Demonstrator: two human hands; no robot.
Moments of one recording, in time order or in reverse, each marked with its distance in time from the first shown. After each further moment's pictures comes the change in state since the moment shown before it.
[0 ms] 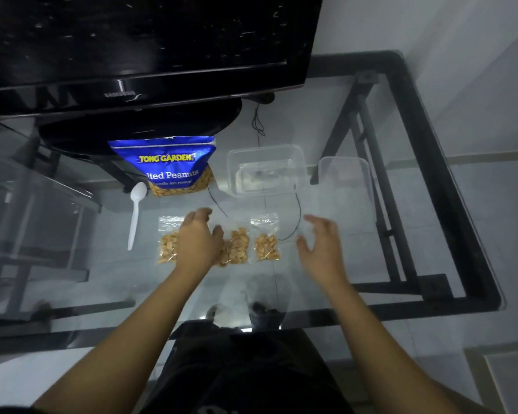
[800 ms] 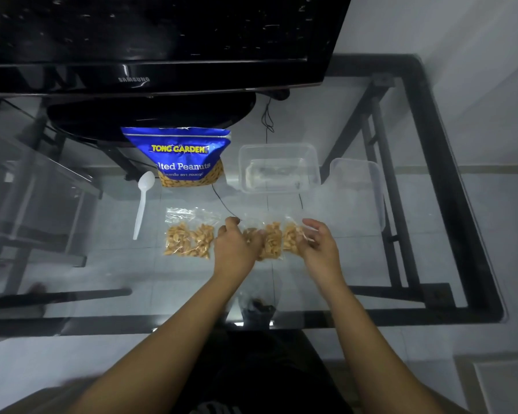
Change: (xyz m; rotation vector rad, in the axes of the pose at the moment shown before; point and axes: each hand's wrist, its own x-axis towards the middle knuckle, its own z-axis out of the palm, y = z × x) left_hand -0.028 0.026 0.033 -0.166 -0.151 -0.184; right_hand -0.002 -0.006 0.017 0.400 -0.095 0.230
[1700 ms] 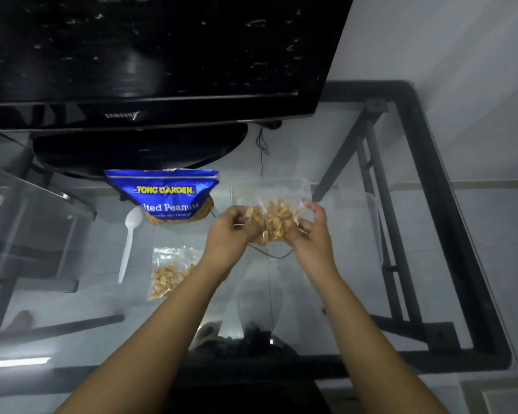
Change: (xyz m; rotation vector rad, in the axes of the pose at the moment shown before) left_hand 0.064 0.052 -0.027 -0.623 -0.174 0.018; right_hand 0.056 -0.066 0.006 0.072 -0.014 -0.118
